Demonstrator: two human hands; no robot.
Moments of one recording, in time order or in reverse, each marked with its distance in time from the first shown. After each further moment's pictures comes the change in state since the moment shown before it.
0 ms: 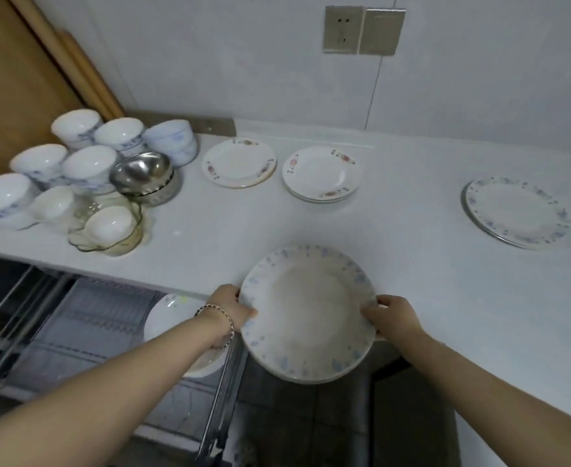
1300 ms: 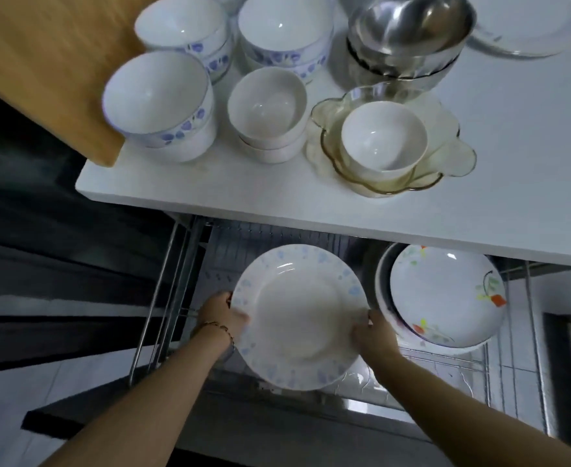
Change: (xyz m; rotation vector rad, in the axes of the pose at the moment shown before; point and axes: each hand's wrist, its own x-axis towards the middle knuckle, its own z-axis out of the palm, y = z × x) left_hand 0.231 -0.495 -0.275 0.005 0.012 -0.307; right_hand -0.015 -0.094 0.634 0.087 -0.051 0.317
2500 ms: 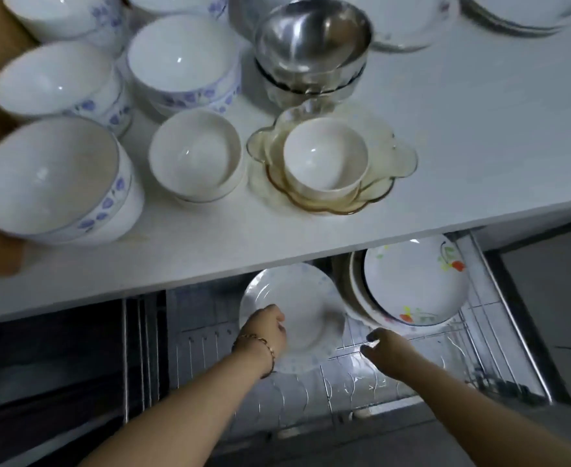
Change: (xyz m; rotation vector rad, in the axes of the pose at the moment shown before) left_hand 0.041 0.065 0.032 0.476 -0.355 0.463; right_hand 0.017 0.005 -0.004 -0.448 -0.044 0.143
